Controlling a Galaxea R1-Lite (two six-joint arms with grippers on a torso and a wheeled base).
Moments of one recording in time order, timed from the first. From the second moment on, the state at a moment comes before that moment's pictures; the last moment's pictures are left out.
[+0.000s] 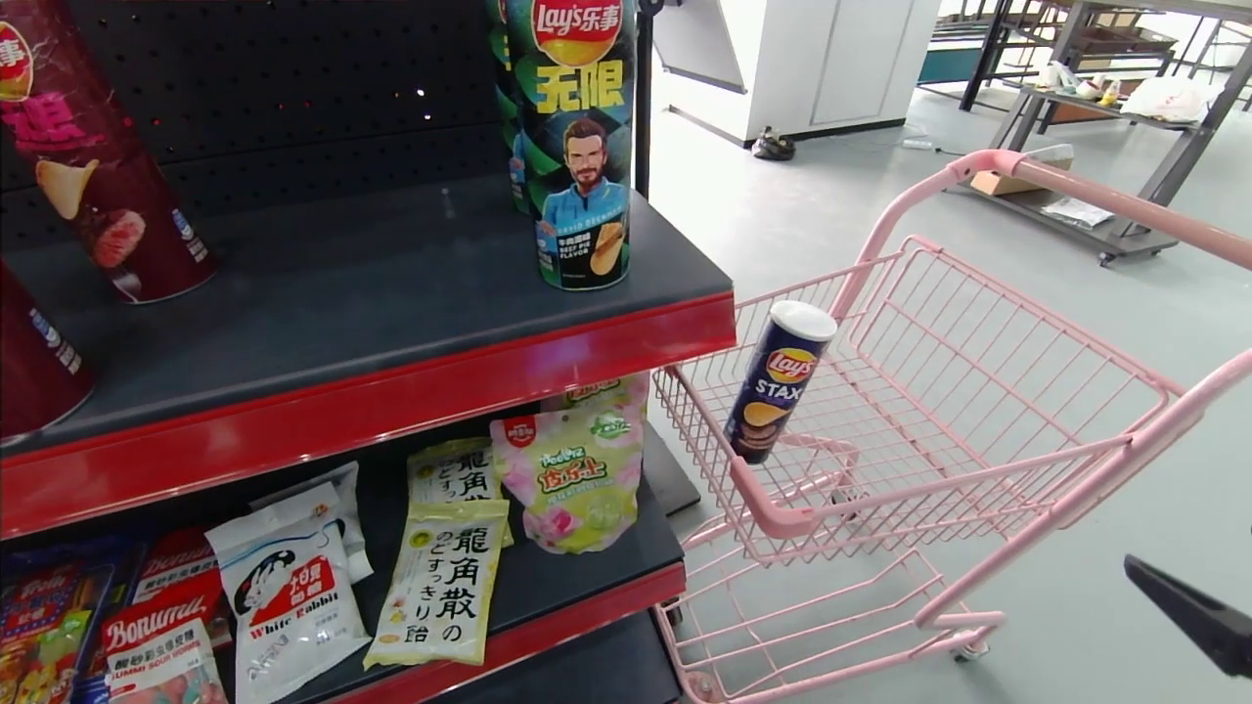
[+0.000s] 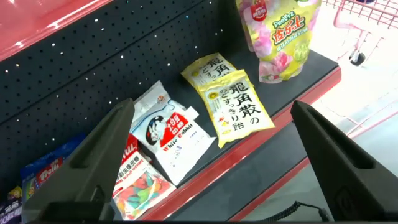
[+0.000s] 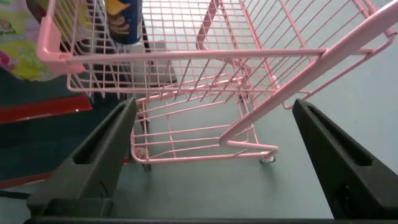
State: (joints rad) left arm -0.02 0.21 -0.24 0.17 -0.15 0.28; right arm -0.01 0.80 -0.25 -0.28 0.07 -0.14
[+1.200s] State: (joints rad) left arm -0.01 0.30 -0.27 0.18 -0.13 0.21; right arm 0.15 1.86 -0.72 -0.82 0.44 0.03
